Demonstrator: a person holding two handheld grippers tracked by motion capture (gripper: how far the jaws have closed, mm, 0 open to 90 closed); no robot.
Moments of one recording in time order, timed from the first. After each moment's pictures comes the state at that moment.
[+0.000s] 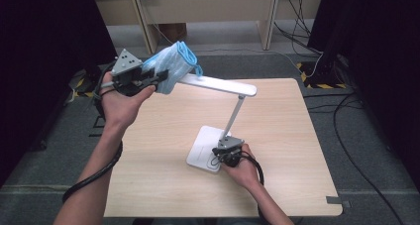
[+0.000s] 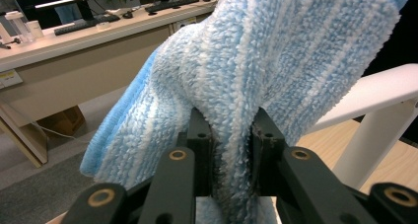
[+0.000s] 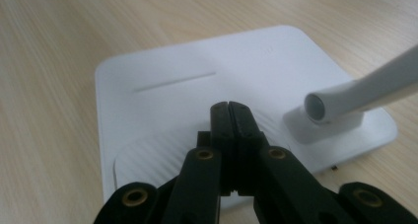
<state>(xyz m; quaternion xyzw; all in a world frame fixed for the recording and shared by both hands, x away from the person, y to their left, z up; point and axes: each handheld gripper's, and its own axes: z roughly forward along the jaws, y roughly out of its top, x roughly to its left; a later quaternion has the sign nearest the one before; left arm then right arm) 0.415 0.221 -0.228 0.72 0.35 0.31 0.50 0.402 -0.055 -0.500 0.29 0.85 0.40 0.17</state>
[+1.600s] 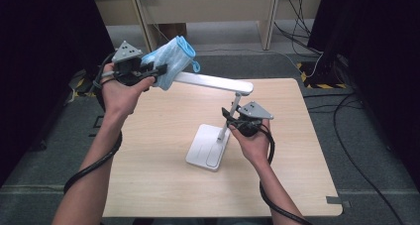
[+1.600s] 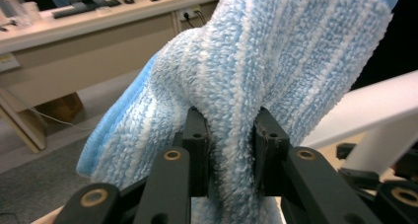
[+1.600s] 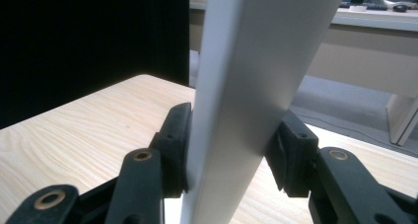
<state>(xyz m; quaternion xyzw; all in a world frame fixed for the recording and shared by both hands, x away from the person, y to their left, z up) 0.440 0.226 -0.221 0.73 0.37 0.29 0.49 0.436 -0.090 -0.402 0.36 0.69 0.55 0.30</state>
